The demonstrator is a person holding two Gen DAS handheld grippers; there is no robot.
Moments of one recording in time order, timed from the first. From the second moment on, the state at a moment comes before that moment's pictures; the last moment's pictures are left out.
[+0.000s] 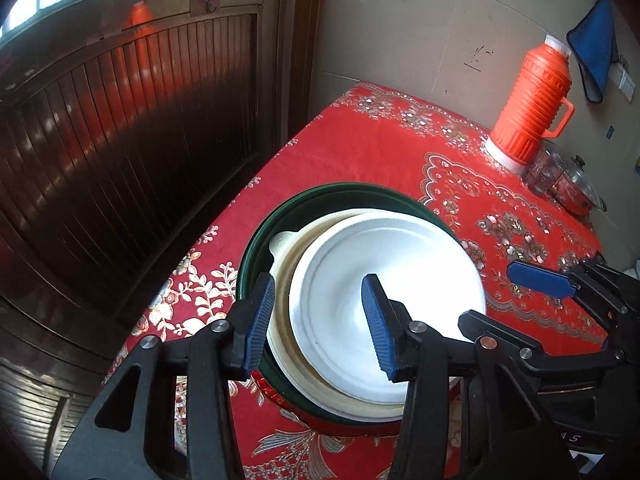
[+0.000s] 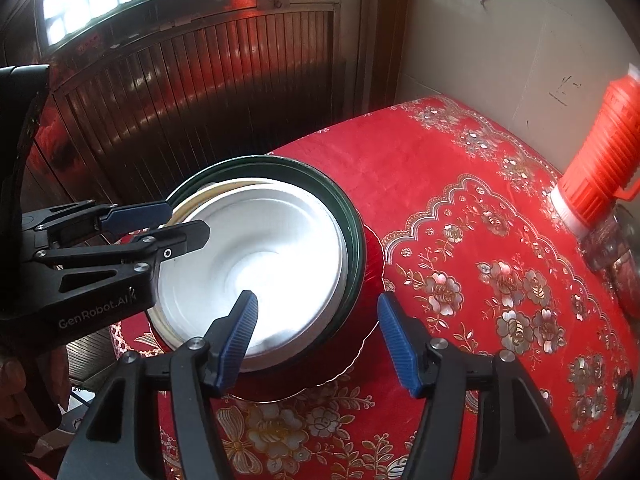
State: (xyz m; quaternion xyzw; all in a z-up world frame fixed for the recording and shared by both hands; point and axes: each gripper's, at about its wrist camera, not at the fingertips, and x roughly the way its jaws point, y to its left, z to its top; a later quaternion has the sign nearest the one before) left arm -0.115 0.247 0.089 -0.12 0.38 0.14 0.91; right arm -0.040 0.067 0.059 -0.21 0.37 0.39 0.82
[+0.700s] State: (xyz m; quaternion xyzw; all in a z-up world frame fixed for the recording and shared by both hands) left arm -0.124 0.226 0.095 -0.09 0.32 0.15 0.93; right arm -0.052 0.019 0.058 -0.11 0.33 0.34 0.87
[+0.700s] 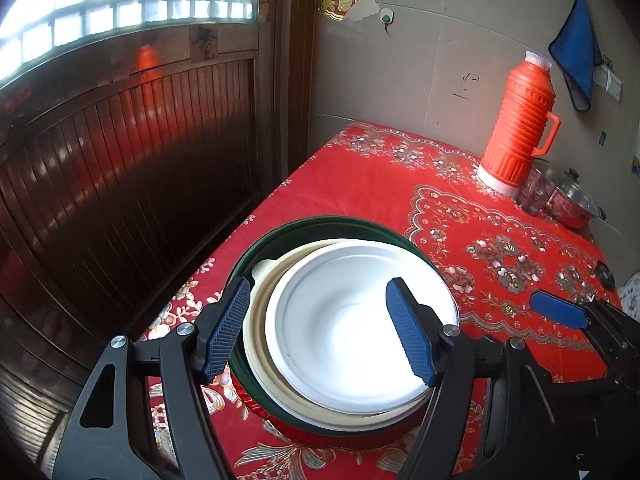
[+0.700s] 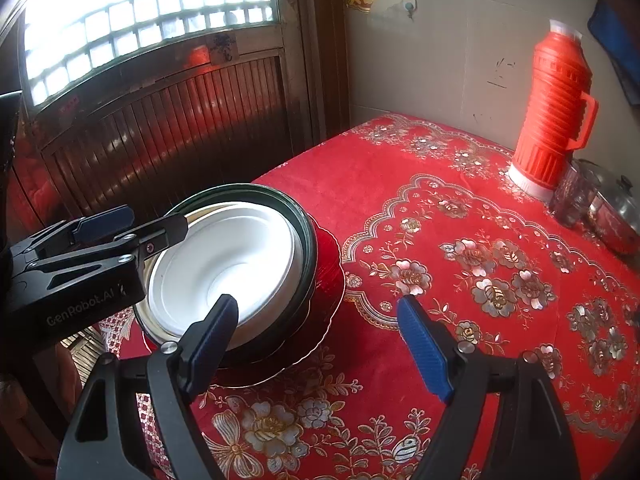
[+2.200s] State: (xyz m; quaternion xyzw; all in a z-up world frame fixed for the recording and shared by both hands) left arm -0.121 0.220 0.097 -0.02 0.30 0.13 0.94; right arm -0.046 0.016 0.059 -0.11 0.34 0.34 0.87
